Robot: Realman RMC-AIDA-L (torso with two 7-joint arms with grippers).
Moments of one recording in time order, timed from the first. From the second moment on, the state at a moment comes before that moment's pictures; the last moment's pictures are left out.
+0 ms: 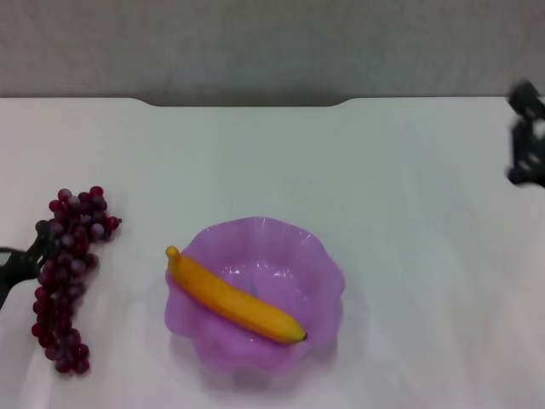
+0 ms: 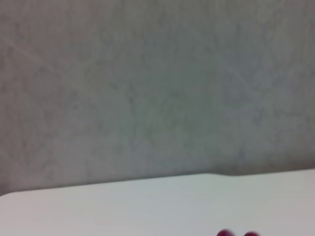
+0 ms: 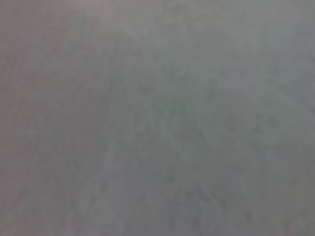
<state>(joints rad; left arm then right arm) -0.36 -2.04 -0.99 -0.23 2.32 0.87 -0.05 0.06 2.01 -1.81 -0.88 -0.03 -1.03 0.14</state>
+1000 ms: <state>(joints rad) -0.53 -2.03 -1.08 -0.28 2.31 0.48 -0.04 0.10 2.02 -1.89 -0.43 0.34 -1.32 0.02</state>
